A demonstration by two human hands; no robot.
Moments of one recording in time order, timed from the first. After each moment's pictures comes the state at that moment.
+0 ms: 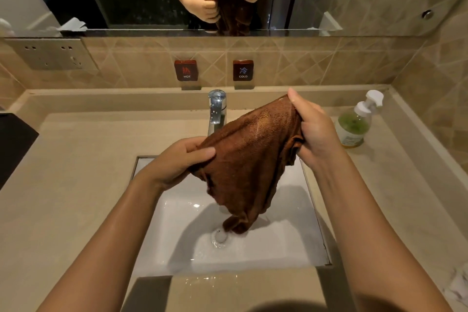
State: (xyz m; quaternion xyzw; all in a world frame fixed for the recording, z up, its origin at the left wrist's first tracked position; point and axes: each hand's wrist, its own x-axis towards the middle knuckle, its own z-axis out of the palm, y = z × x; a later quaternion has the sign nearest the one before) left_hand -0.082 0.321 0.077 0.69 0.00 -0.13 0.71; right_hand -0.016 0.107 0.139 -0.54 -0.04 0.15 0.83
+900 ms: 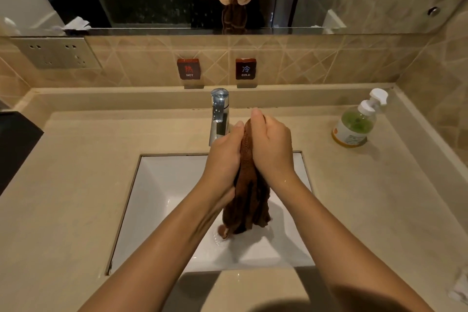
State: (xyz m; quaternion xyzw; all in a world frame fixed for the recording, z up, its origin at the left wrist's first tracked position) left_hand -0.087 0.224 0.110 0.50 0.21 0.01 0.84; right_hand -0.047 0.155 0.112 -0.82 -0.10 -0.07 0.56
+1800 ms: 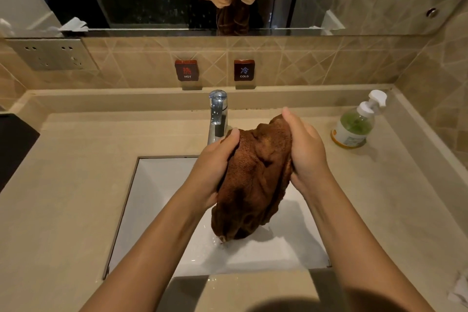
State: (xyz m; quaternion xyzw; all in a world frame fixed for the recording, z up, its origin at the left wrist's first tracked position) left_hand -0.087 0.244 0.103 0.52 0.20 -0.06 0.83; right_hand -0.045 0.119 0.128 -0.57 0.01 0.12 0.81
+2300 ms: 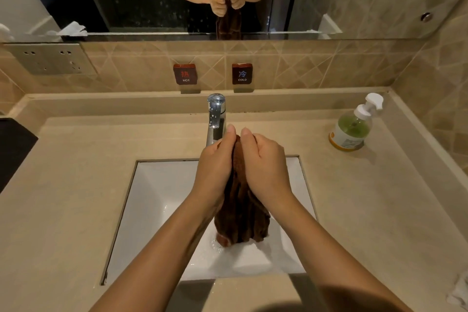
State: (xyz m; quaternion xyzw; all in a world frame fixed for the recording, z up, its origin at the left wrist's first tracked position) left_hand -0.086 0.230 0.107 0.60 0.21 0.03 0.77; right_hand -0.065 0.152 0.108 -0.82 -0.12 -0.02 0.56
